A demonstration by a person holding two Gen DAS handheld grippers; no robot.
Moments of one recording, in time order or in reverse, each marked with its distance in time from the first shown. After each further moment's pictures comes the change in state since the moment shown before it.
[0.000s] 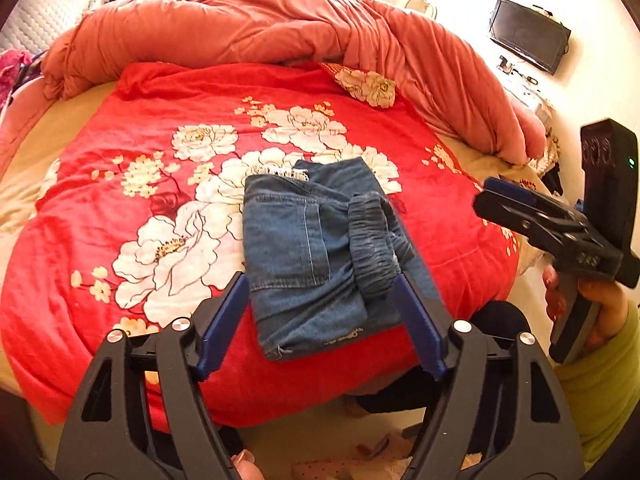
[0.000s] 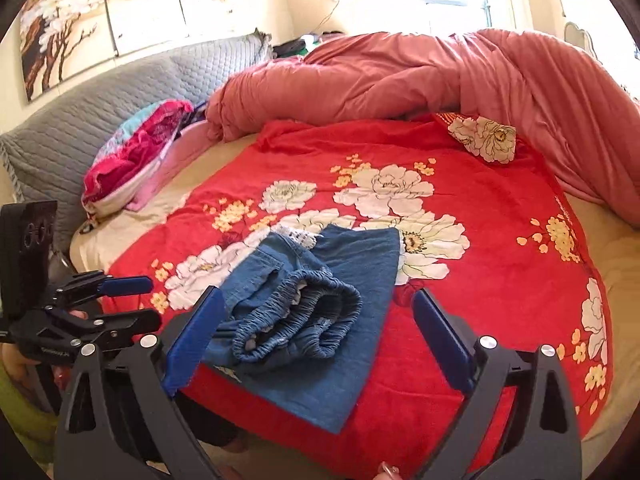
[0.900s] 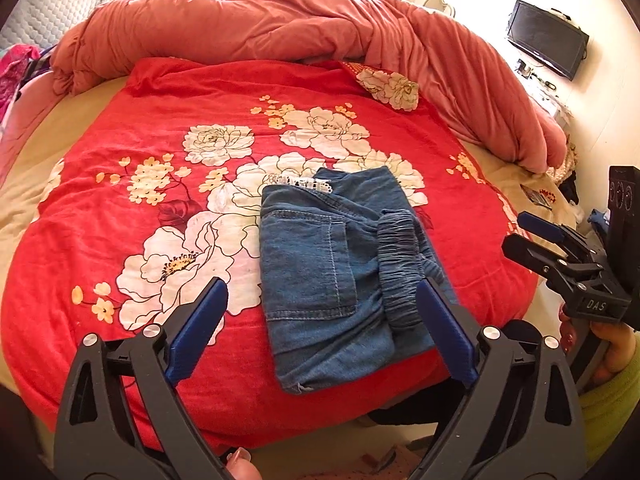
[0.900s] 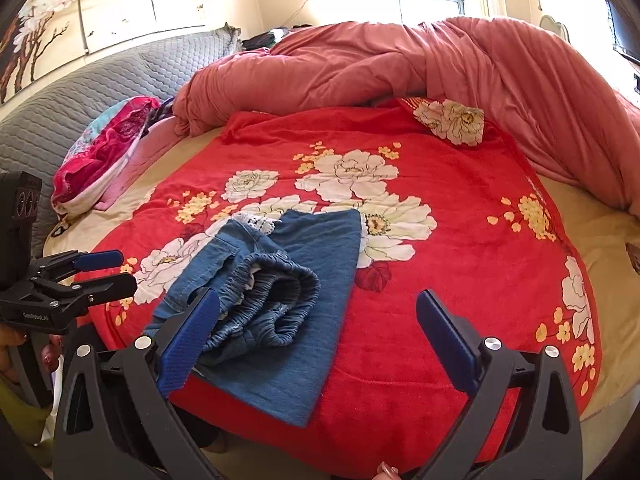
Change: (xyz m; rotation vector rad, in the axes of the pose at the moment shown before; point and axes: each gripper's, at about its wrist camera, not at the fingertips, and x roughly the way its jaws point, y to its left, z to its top) left arm 0.027 0.017 0.018 -0.025 0.017 0.046; right arm 0.013 -0.019 -0.015 0.034 0.036 -0.113
